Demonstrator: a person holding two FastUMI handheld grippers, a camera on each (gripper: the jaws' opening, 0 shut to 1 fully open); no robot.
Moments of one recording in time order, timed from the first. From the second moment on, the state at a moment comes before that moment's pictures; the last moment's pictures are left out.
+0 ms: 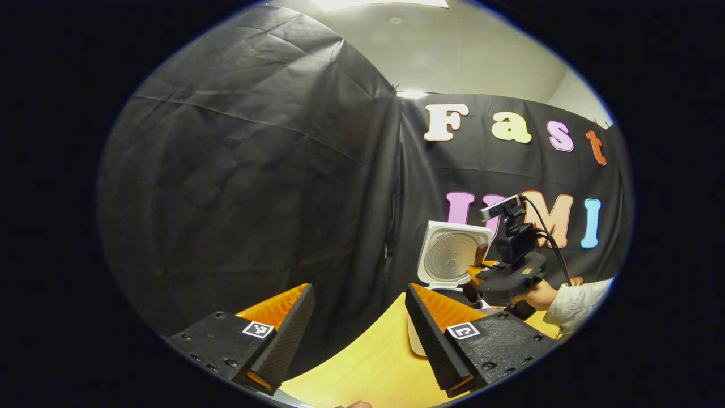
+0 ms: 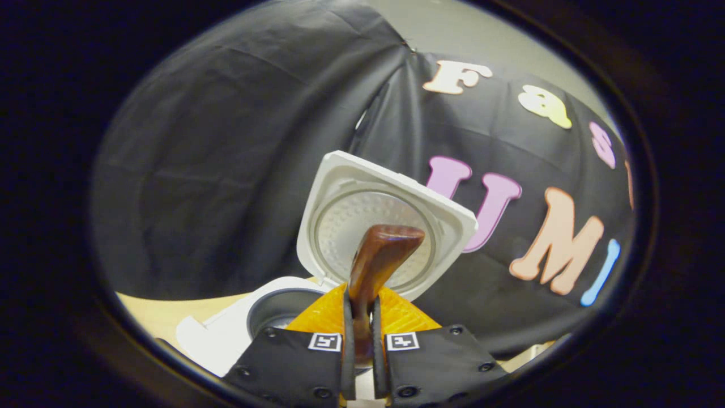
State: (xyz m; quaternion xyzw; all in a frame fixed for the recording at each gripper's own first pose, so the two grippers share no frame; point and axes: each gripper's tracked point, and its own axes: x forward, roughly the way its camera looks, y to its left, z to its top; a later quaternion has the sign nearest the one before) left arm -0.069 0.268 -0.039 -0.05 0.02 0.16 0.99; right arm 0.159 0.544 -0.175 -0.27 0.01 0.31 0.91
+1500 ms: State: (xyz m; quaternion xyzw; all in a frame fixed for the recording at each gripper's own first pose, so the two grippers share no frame) left arm 0.158 0.170 0.030 -0.04 -0.01 0.00 1.00; right arm 0.145 0.291 -0.091 0.27 0.22 0.21 0.91
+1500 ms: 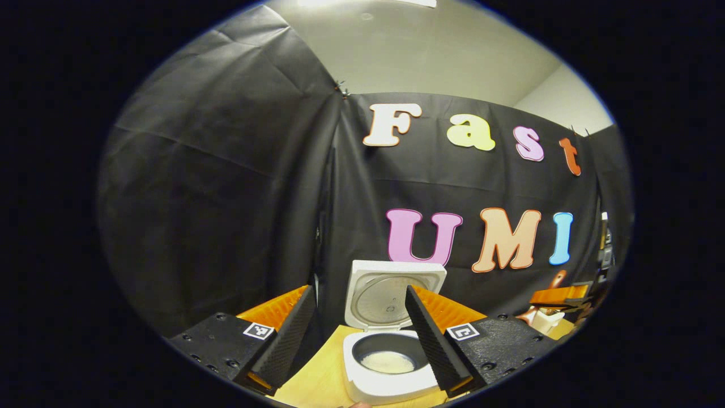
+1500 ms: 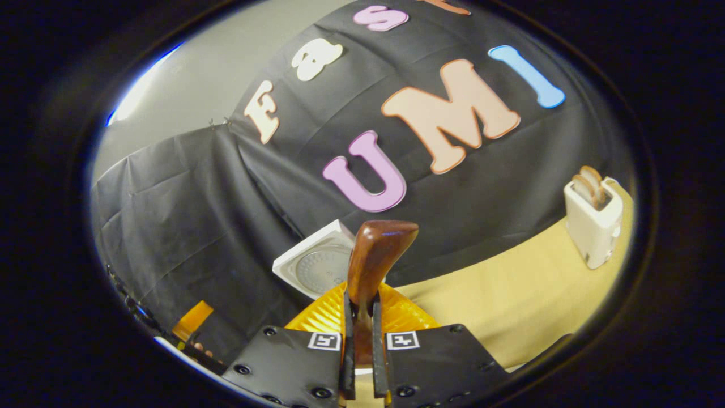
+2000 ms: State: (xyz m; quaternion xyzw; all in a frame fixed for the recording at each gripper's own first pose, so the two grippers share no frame) left arm 0.296 0.106 0.036 0.00 -0.01 -0.05 1.00; right arm 0.091 0.135 -0.112 0.27 0.22 0.08 0.93
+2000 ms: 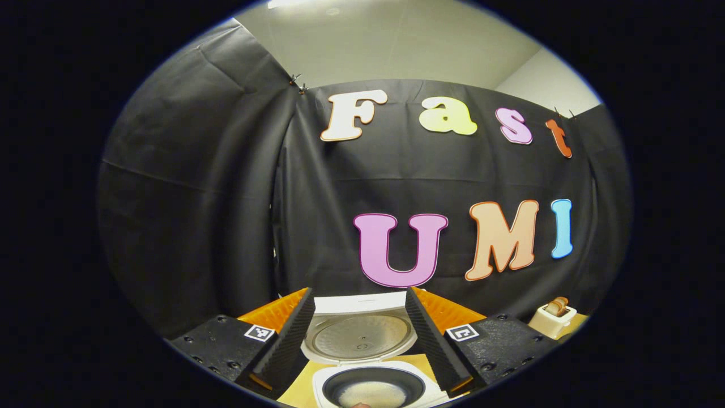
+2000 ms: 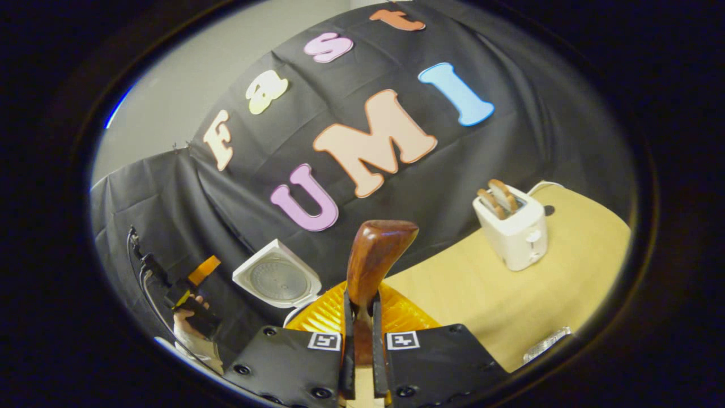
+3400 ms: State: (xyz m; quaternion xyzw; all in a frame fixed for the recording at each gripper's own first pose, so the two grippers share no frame) left arm 0.378 0.087 -0.031 0.00 0.09 -0.05 0.99; right arm 0.054 0.043 -0.118 0.25 0.21 0.00 0.94
